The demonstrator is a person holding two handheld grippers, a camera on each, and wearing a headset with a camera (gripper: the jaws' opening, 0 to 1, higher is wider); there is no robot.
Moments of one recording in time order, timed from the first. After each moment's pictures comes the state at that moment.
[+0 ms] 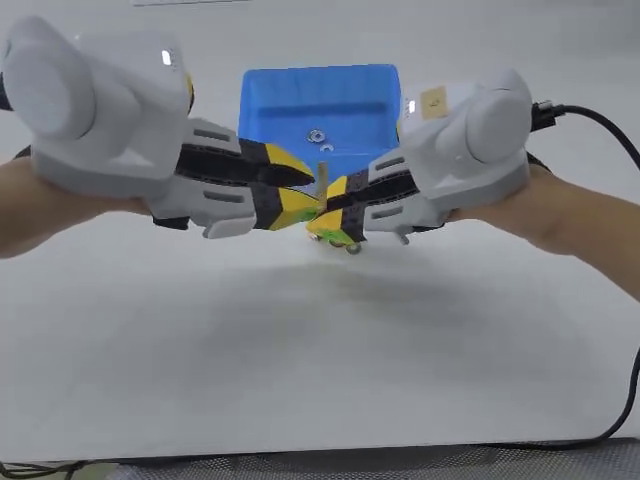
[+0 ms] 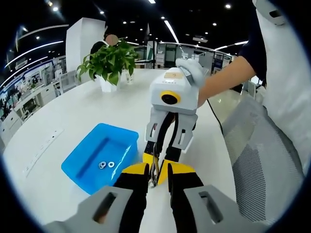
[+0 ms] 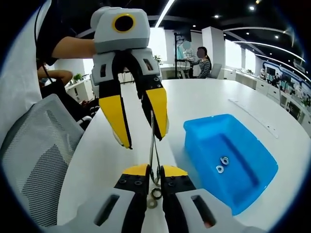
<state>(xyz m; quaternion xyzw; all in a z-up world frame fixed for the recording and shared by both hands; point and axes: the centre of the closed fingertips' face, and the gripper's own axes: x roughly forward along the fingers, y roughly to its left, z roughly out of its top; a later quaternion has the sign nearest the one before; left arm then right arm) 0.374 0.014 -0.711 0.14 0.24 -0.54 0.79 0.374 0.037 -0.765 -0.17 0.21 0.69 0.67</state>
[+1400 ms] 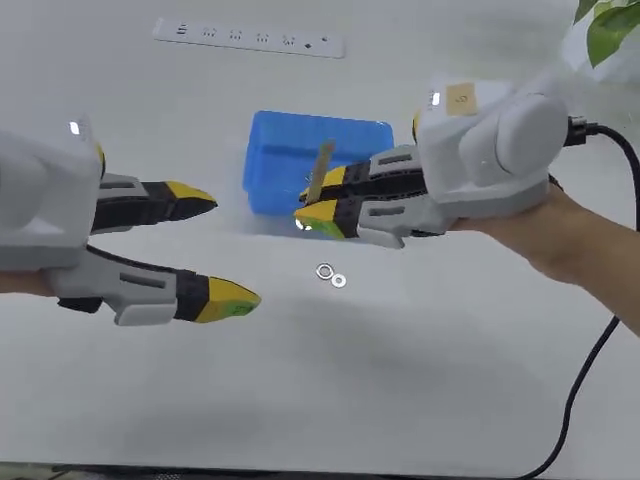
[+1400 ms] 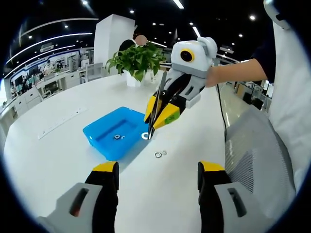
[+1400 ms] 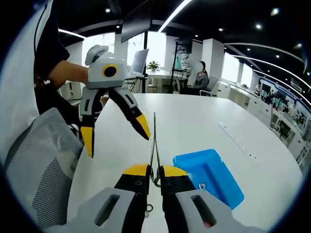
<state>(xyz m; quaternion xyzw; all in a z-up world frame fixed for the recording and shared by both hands) 0.334 0.076 -0.705 0.08 0.26 -0.44 0.85 0.381 0.049 -0.687 -0.21 0.15 0.67 0.69</state>
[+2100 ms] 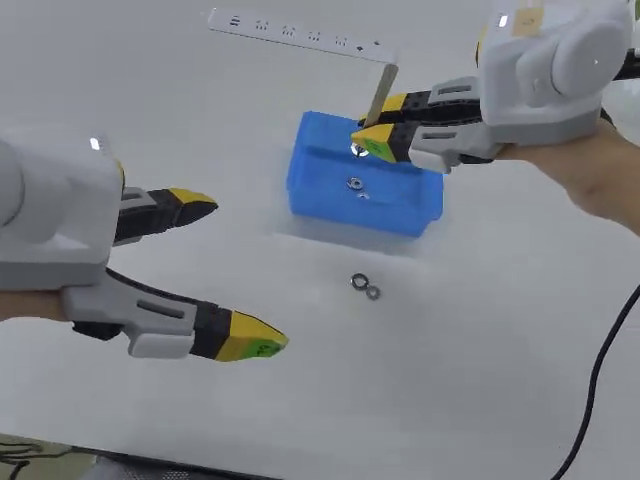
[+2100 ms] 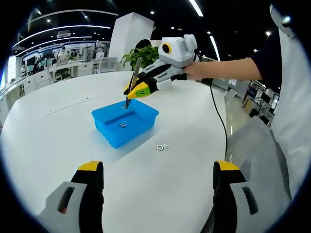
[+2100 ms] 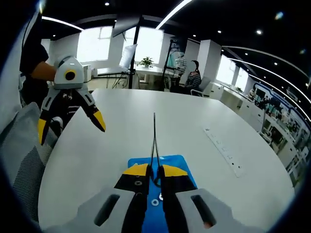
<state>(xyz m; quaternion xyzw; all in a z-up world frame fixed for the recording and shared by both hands) 0.322 0.093 -0.718 0.02 0.28 -0.40 0.87 0.472 0.067 -0.701 -0.25 0.14 0.65 0.71</state>
